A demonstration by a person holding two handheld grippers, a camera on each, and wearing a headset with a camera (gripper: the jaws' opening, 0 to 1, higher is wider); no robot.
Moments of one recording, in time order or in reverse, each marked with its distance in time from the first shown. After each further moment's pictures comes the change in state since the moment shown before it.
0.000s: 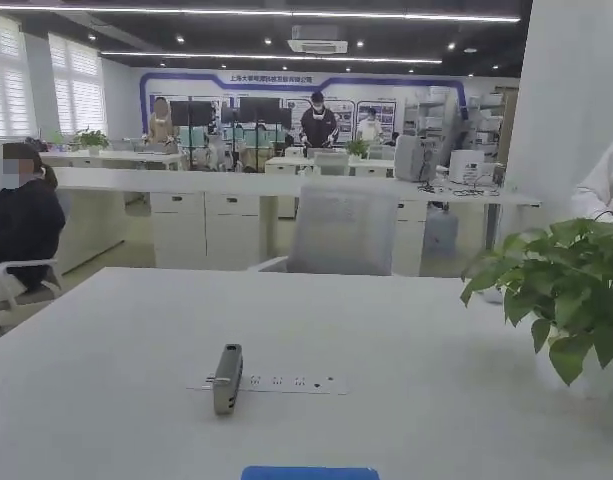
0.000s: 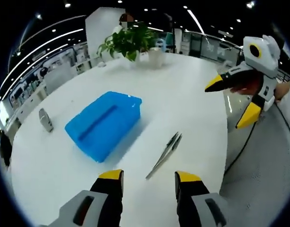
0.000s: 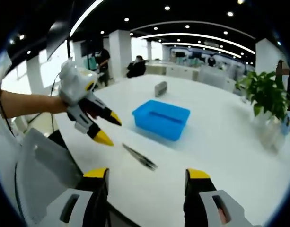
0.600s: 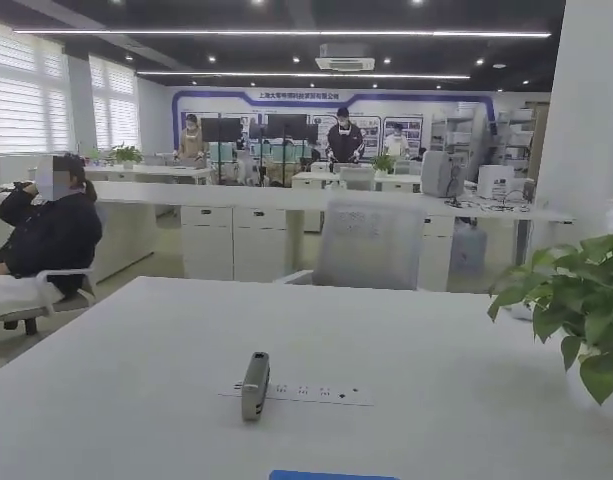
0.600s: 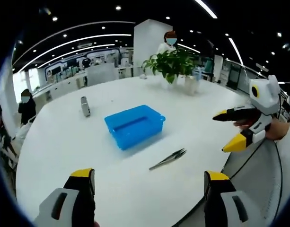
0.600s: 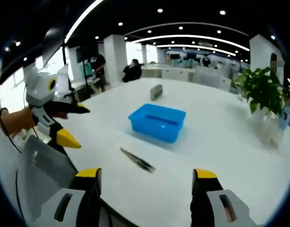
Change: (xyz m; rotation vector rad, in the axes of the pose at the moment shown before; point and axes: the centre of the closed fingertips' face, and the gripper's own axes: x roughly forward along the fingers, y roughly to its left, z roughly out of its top) left arm -0.072 -0.011 -0.004 -0.271 -0.136 0.262; right arm -0.002 -0.004 0.003 0.032 -0.030 -0.014
